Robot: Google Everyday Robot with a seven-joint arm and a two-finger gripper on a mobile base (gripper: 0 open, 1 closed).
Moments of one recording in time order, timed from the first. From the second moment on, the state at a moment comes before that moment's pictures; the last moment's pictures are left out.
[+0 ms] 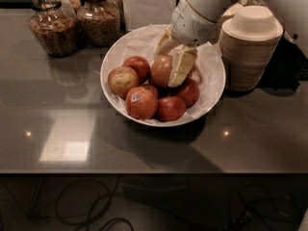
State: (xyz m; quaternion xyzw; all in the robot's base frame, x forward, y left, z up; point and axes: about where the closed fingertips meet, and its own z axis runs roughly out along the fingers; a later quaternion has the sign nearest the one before) arm 0.579 -0.045 0.926 -0.81 0.54 0.10 0.22
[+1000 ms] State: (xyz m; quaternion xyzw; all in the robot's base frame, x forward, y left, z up) arm 0.568 -0.059 1.001 -0.78 0.49 0.11 0.37
